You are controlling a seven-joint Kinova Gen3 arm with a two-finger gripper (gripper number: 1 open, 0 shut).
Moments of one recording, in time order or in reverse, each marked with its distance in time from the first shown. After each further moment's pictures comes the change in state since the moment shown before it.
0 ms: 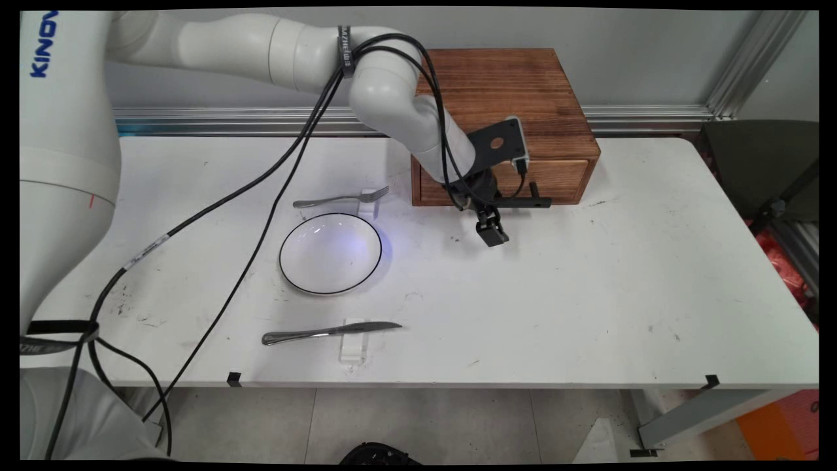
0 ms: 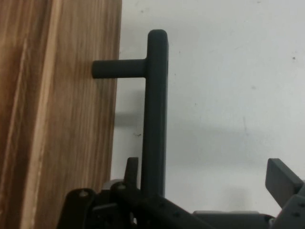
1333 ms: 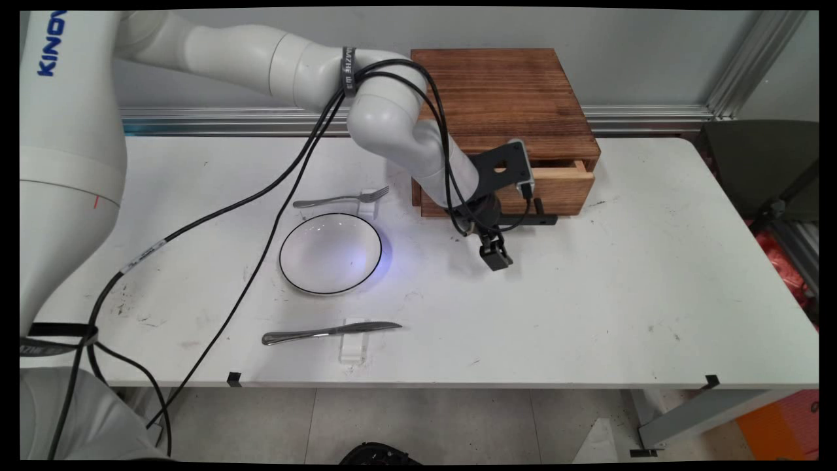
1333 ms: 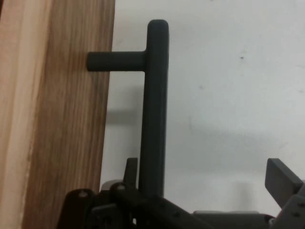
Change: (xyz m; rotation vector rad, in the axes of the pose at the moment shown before) arm -0.001 0.039 0.002 -0.027 -0.001 -0.025
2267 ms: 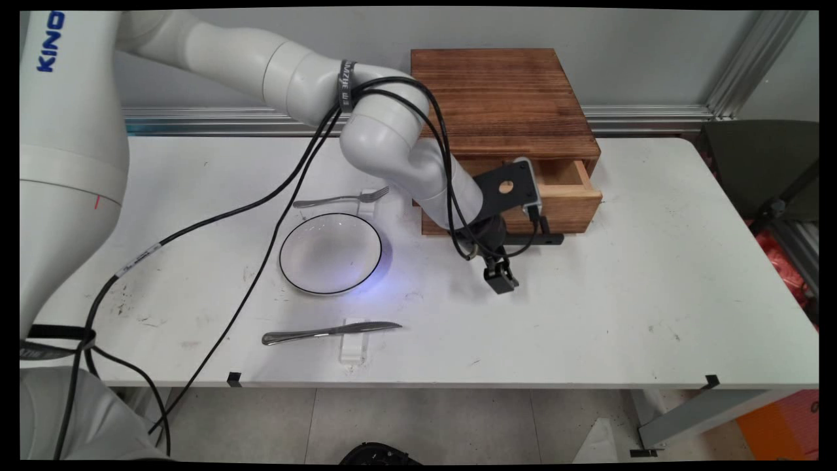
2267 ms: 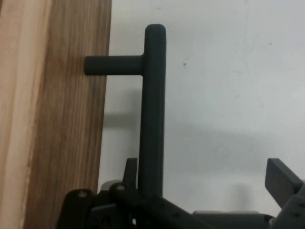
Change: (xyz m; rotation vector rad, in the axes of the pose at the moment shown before) arm 0.003 0.040 -0.009 -0.026 0.009 -0.001
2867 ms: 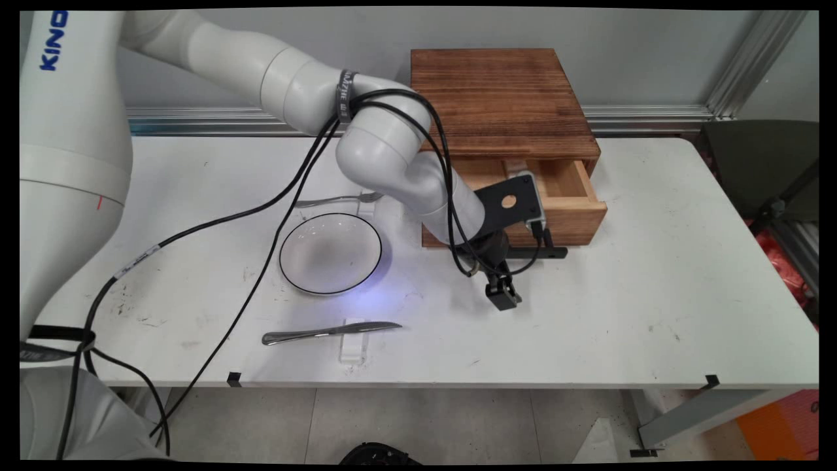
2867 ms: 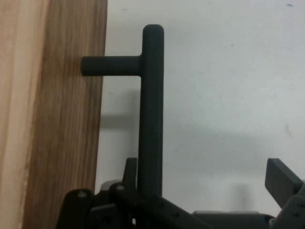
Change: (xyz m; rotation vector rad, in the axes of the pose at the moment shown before) arm 0.000 0.024 -0.003 -0.026 0.001 -0.001
